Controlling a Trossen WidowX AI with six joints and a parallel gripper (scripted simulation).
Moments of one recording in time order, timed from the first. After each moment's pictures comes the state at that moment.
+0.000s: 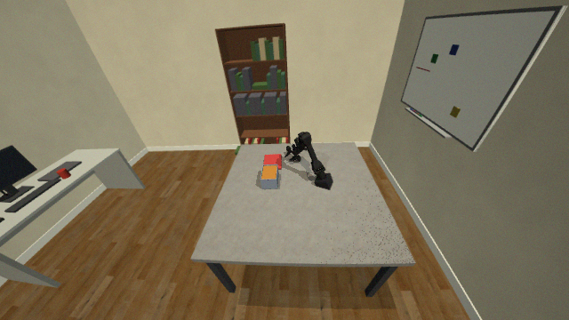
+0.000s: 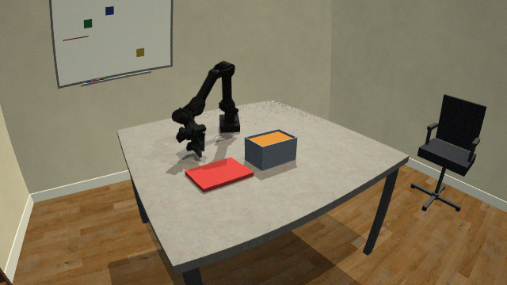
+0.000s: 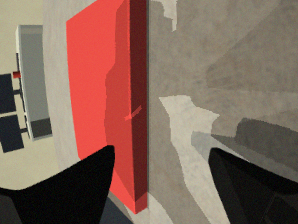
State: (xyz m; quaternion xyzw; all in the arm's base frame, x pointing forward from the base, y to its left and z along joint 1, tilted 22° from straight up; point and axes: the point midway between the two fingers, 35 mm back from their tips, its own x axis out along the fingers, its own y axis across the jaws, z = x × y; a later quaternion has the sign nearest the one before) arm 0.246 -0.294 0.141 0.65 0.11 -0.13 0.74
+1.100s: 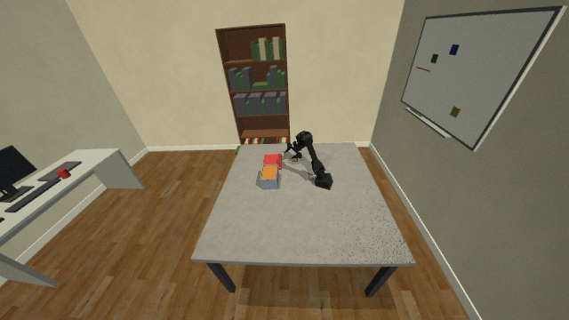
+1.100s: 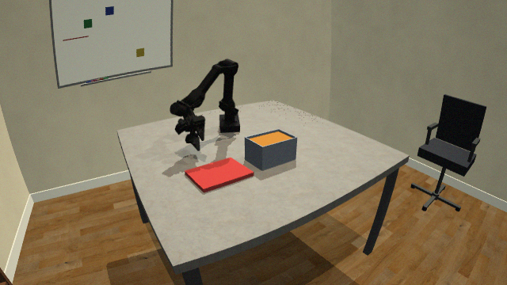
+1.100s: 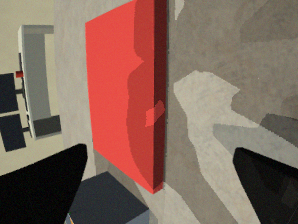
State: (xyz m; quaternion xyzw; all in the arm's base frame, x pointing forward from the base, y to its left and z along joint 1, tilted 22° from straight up) arm 0.223 -0.287 0.171 0.65 0.11 -0.13 0.74
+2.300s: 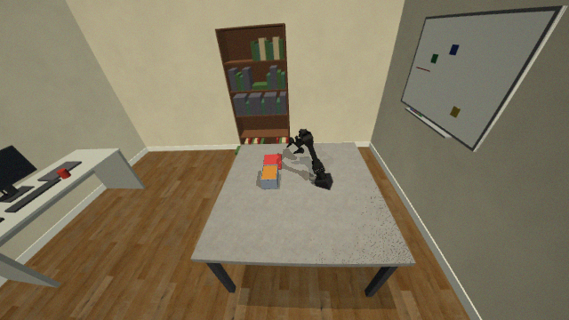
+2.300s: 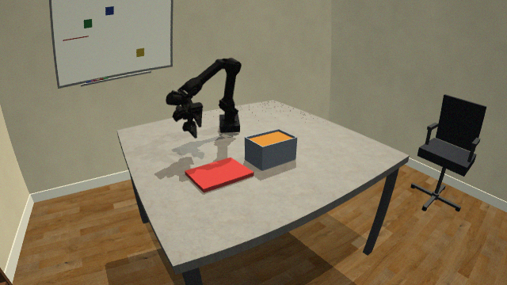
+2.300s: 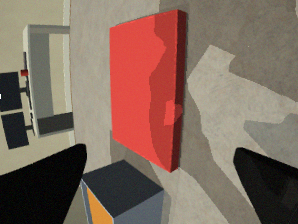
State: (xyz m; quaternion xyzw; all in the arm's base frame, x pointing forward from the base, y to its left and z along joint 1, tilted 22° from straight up) arm 0.185 -0.281 0.216 0.64 0.11 -0.13 0.75
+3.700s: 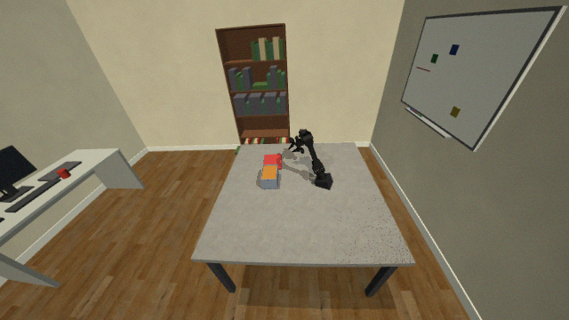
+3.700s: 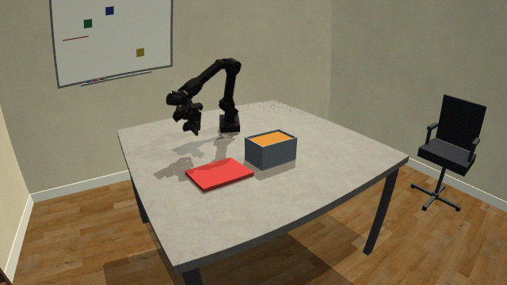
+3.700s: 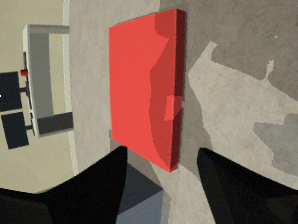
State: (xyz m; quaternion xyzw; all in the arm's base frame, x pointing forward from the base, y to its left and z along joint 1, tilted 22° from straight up) arm 0.185 -0.281 0.214 0.64 0.11 -0.13 0.75
